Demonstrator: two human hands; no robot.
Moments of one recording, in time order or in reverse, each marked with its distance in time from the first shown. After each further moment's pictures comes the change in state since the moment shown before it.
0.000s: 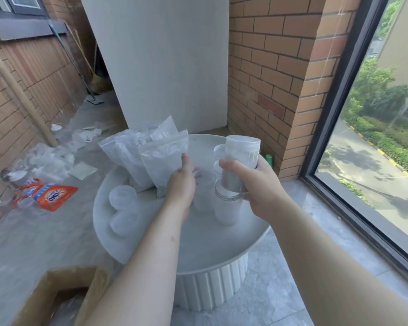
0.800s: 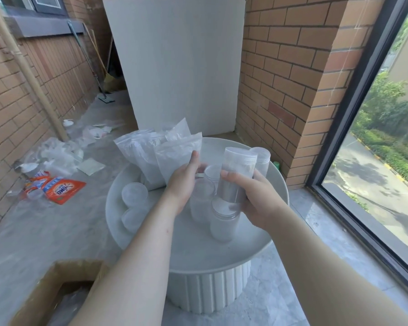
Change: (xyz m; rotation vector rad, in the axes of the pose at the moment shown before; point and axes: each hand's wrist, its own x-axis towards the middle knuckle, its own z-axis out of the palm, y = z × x) left_hand -0.002 0.010 -0.030 0.031 -0.147 0.168; right_hand -0.009 0.005 0.020 0.114 -0.213 0.102
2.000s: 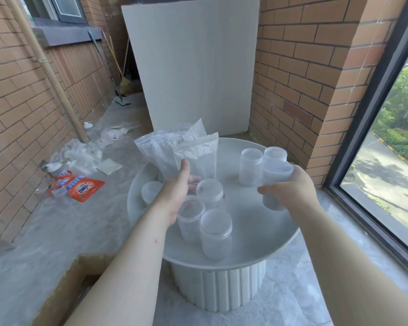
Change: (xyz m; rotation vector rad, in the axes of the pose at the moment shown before) left_hand -0.028 -0.007 -0.048 -0.019 0.056 -0.265; right_hand 0.004 -0.003 -0.029 -0.583 0.575 0.026
